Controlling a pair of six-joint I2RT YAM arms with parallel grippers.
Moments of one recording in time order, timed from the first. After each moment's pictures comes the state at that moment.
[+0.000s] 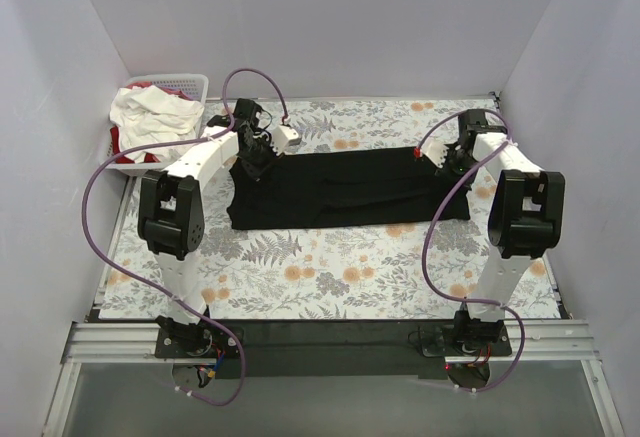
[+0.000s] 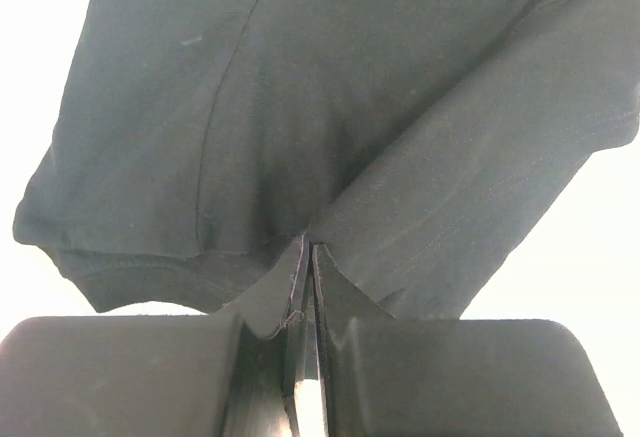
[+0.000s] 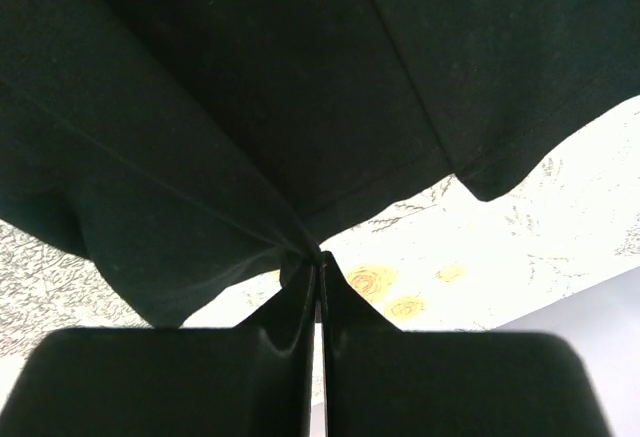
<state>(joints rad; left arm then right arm) -0.27 1.96 1.60 -0.84 0.33 0.70 -0.02 1.88 1.40 -0.82 -0.10 -1.18</state>
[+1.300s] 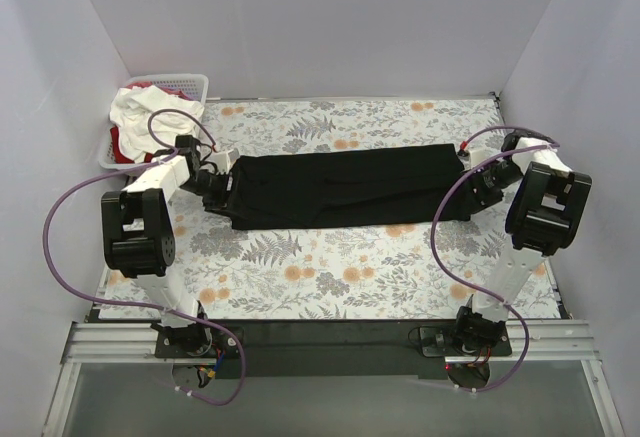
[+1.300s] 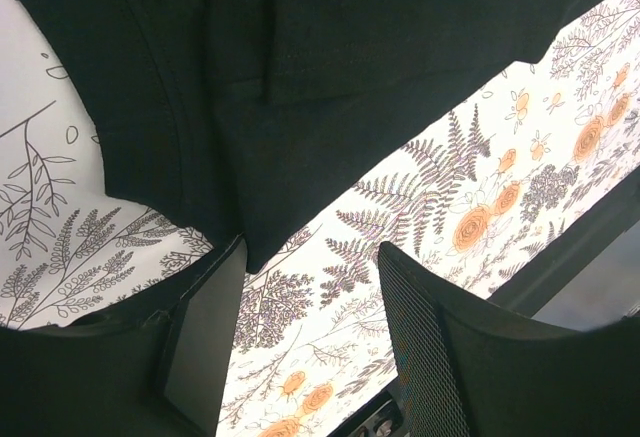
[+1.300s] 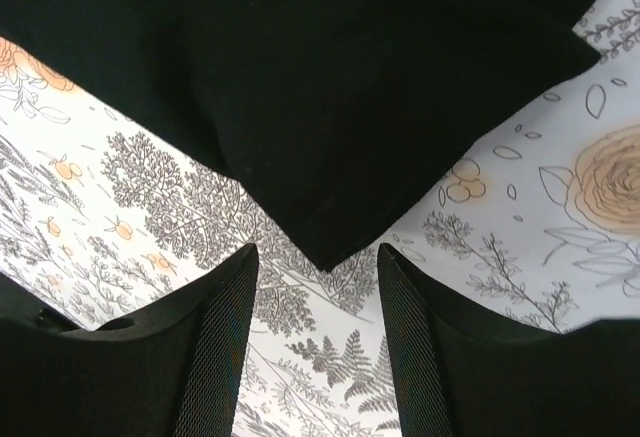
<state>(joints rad) 0.05 1.77 1.20 -0.84 0.62 0.27 -0.30 1.96 1.43 -1.09 -0.45 -0.79</state>
